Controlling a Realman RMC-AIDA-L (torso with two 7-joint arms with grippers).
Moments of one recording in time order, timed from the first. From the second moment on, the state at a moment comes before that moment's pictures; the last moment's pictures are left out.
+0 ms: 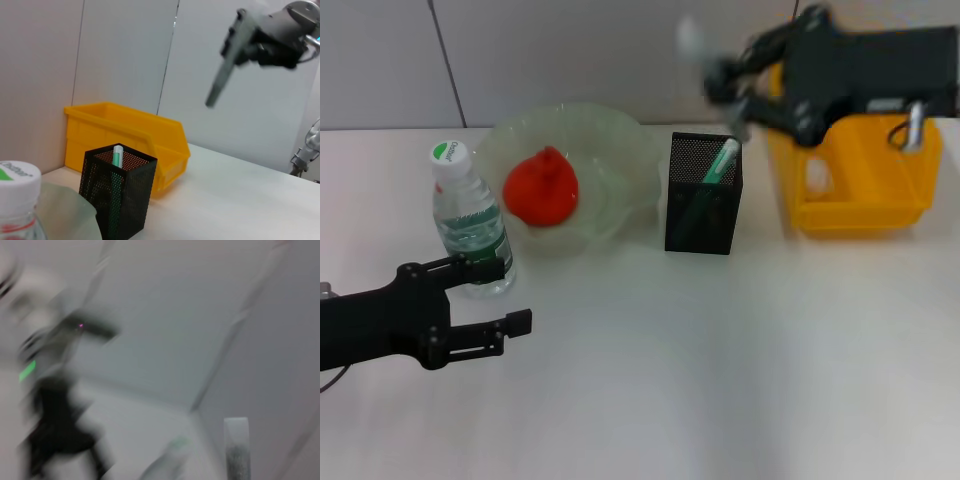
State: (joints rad) left arm -0.48 -2.06 0.41 0.68 2.14 1.77 -1.24; right arm 0.64 2.08 2.26 1.25 1.28 -1.56 1.43
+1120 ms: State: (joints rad) left arm -0.45 -2.06 0.41 0.64 2.14 1.83 -1.11; right arm 0.73 2.04 2.37 0.72 1.39 -1.23 1.56
